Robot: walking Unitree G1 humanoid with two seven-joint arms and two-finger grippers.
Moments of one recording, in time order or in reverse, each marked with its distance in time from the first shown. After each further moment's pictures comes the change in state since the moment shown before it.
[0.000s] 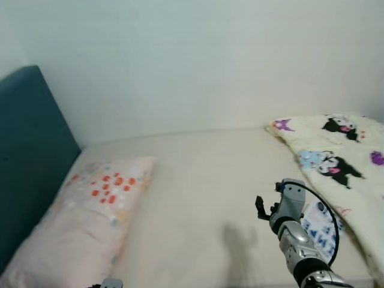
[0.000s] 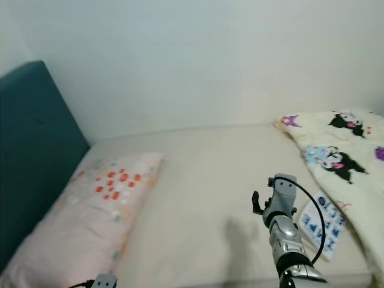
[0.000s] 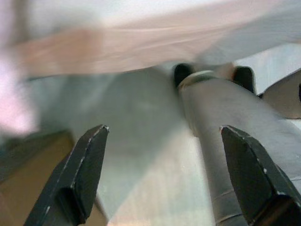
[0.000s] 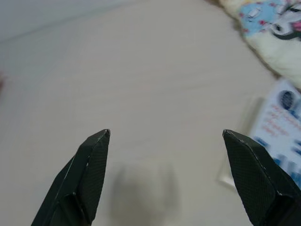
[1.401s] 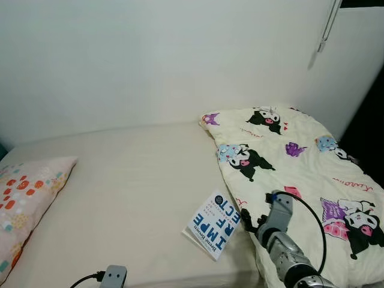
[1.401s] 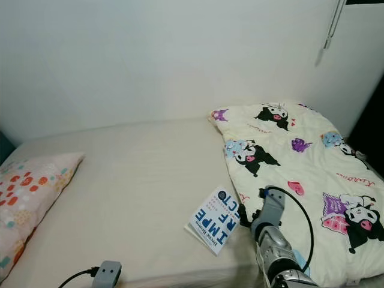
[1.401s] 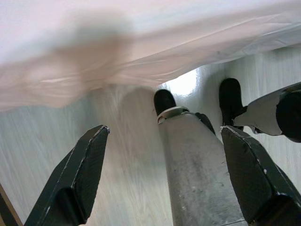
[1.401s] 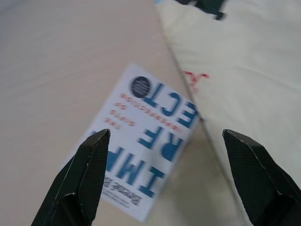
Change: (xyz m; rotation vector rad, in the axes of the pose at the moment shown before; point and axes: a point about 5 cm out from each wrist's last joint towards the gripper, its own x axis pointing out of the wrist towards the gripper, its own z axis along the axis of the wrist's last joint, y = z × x) left arm 0.004 -0.007 0.027 -0.013 -0.084 -0.013; right arm -0.004 0.013 -0.024 0.132 0.135 0.125
